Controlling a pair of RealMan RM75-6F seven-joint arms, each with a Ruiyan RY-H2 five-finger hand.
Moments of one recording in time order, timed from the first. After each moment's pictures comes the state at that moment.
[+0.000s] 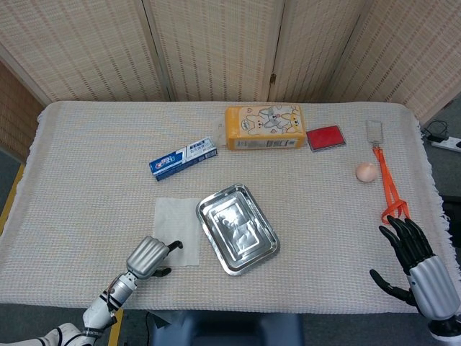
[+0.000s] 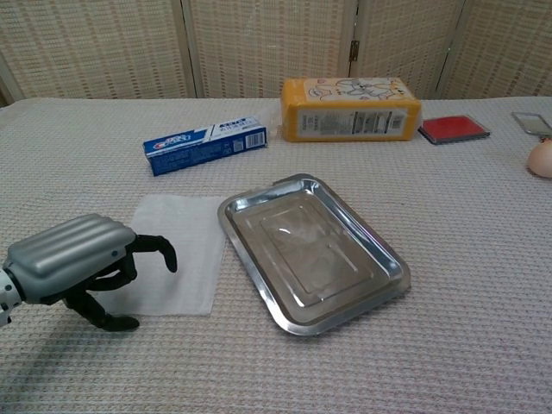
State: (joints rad) left arm -0.47 -1.65 0.02 -1.29 1.64 1.12 0.17; right arm 0.02 -1.14 -0.04 -1.53 -1.87 1.81 0.23
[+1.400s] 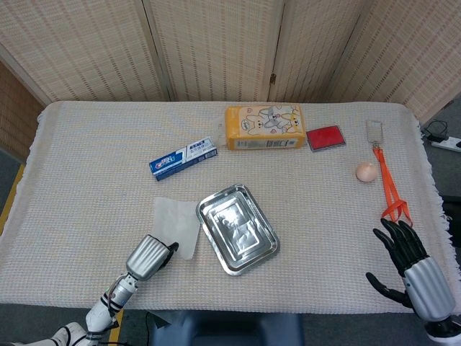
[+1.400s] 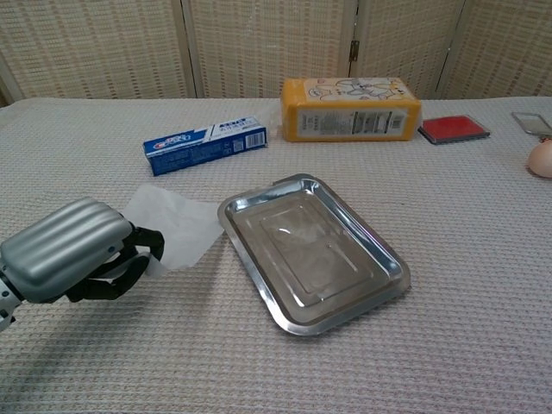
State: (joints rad) left arm -0.45 -1.78 0.06 -1.04 1.76 1.38 0.18; right arm 0.03 -1.13 -0.05 -1.54 -1.89 1.79 0.23
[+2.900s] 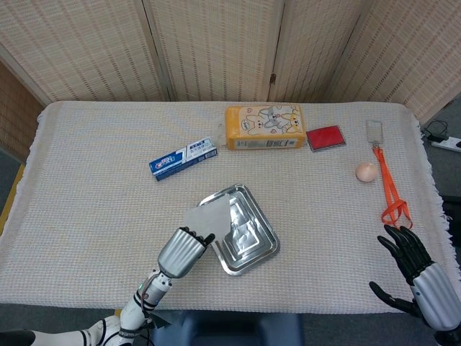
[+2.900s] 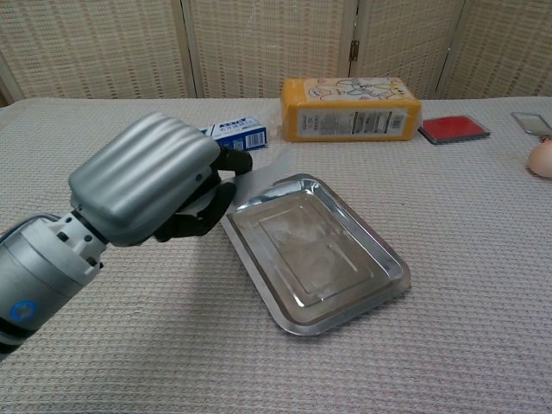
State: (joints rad) left arm -0.55 -1.87 -0.09 -1.30 1.78 1.38 0.53; right arm 0.02 -1.08 -0.08 -1.54 -1.93 1.84 0.34
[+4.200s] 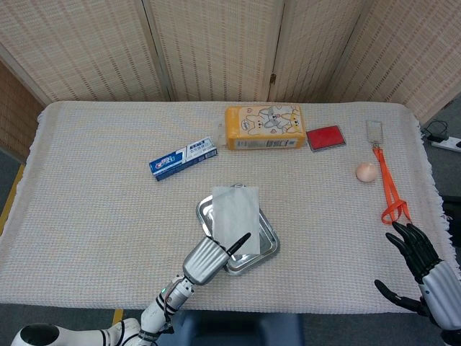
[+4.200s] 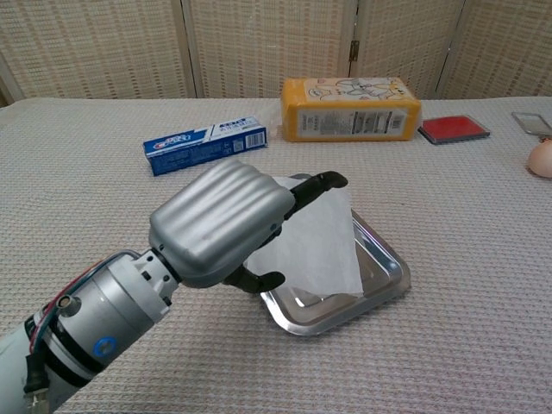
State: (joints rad) left arm -0.61 -1.97 -0.06 -1.27 1.71 1.28 0.57; right arm 0.02 -1.06 -0.07 -1.54 -1.92 1.86 0.41
